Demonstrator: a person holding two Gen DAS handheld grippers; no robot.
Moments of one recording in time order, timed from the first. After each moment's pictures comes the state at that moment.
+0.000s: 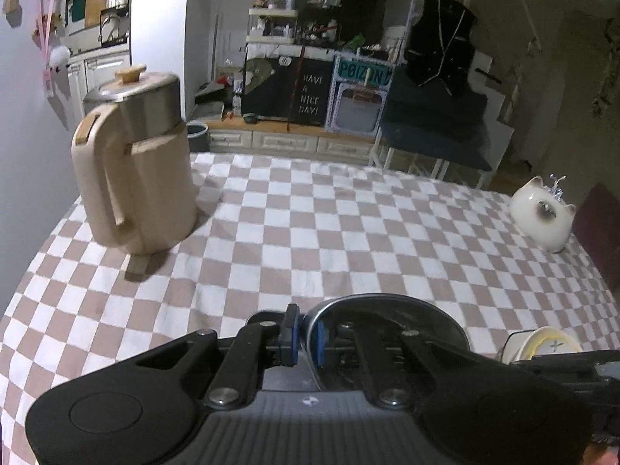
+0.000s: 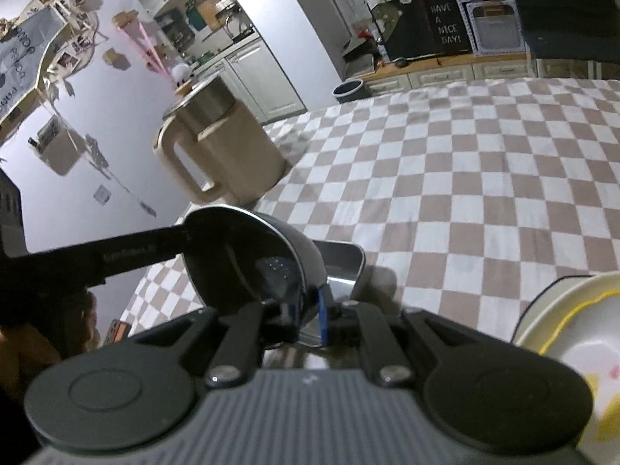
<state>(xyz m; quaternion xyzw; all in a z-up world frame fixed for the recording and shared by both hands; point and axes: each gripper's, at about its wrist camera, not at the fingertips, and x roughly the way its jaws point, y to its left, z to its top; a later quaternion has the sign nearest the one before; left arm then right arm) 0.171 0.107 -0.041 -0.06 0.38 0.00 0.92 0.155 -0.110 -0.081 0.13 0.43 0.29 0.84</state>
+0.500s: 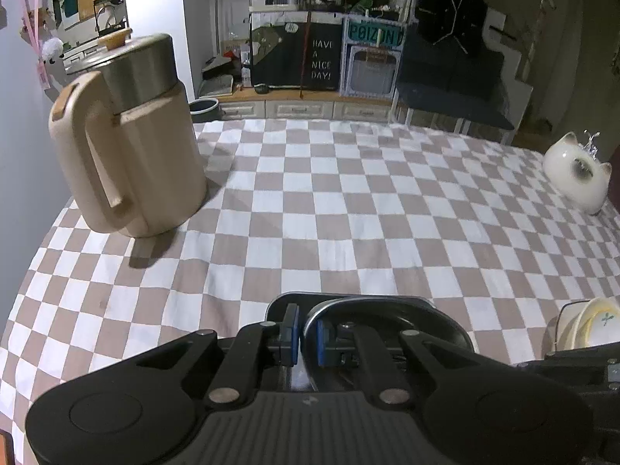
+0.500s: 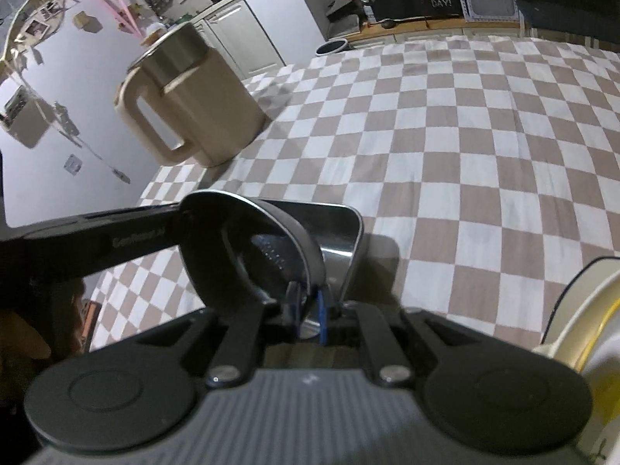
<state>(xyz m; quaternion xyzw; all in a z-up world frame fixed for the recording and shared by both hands) 0.201 0.109 -0.077 -0.02 0.43 0.02 0.90 0.152 -0.070 -0.112 0.10 0.49 0.27 0.82</state>
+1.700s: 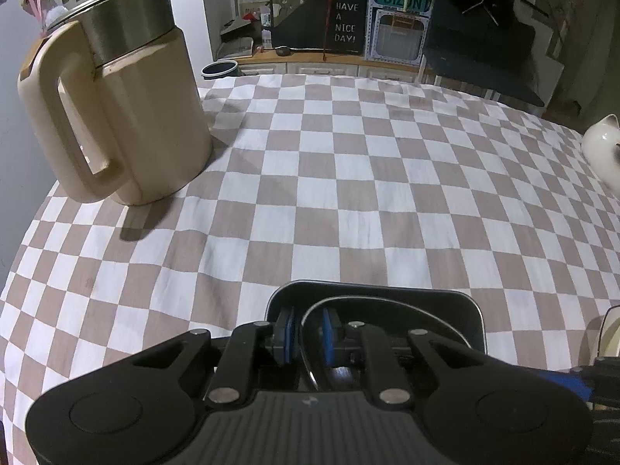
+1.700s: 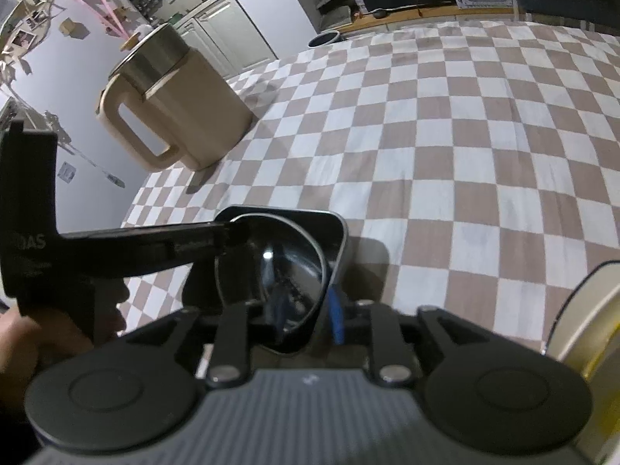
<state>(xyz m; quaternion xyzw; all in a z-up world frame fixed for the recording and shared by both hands) 0.237 0.108 -0.110 -0.02 0.48 0.06 0.87 0.164 -0.074 -0.115 0.12 0.50 0.26 0.81</state>
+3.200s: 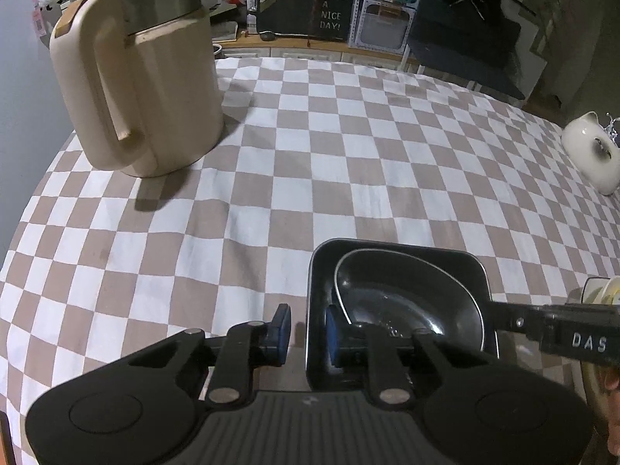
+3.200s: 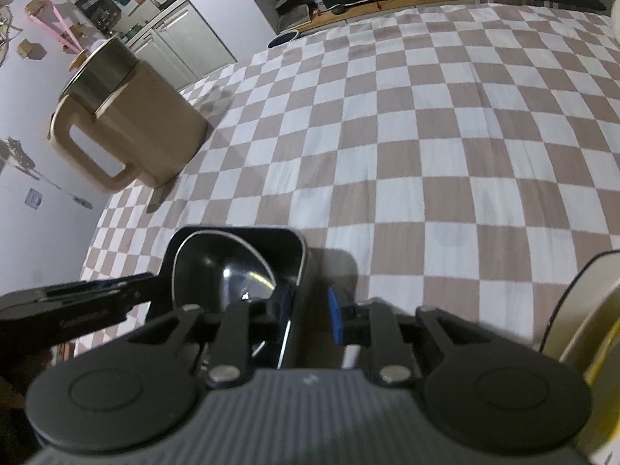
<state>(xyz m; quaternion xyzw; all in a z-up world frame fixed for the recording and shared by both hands) 0.209 0.144 -0.102 -0.05 0.50 0.02 0.86 0.180 -0.072 -0.133 0.14 0.52 0.21 0.82</state>
